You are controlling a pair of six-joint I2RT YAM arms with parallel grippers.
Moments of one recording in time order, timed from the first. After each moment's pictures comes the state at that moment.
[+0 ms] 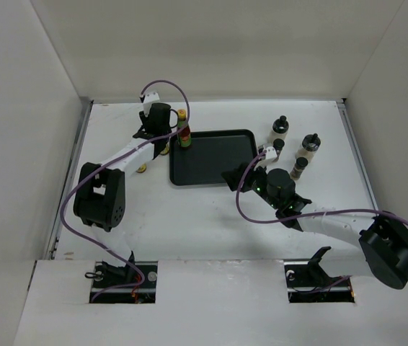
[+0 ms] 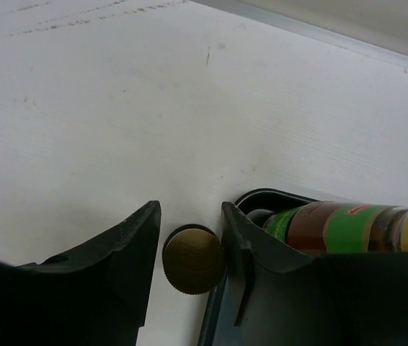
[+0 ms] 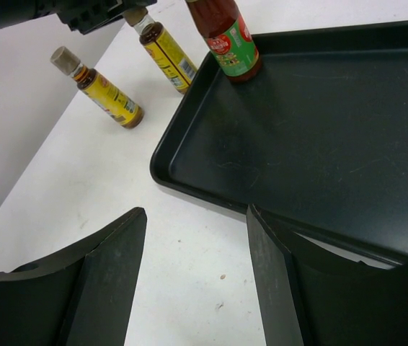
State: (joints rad) left arm -0.32 1.79 1.27 0.01 -0.52 -0.38; right arm 0.73 1.26 0.51 0.64 0.07 0.51
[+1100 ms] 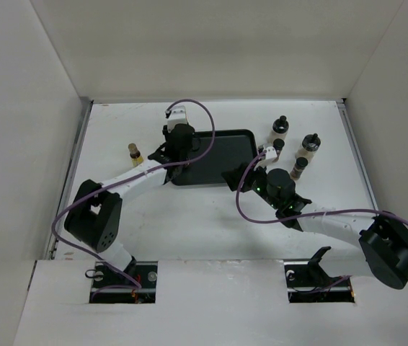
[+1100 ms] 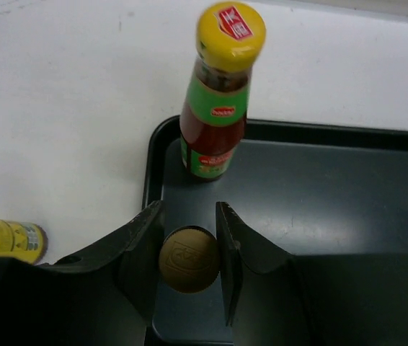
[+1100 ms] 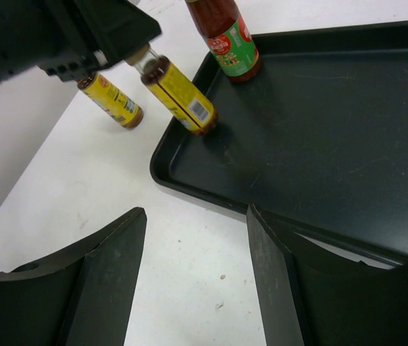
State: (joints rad) left arm -0.56 1.59 1.06 0.09 -0.59 -0.37; right arm 0.73 1.26 0.51 0.64 0.07 0.51
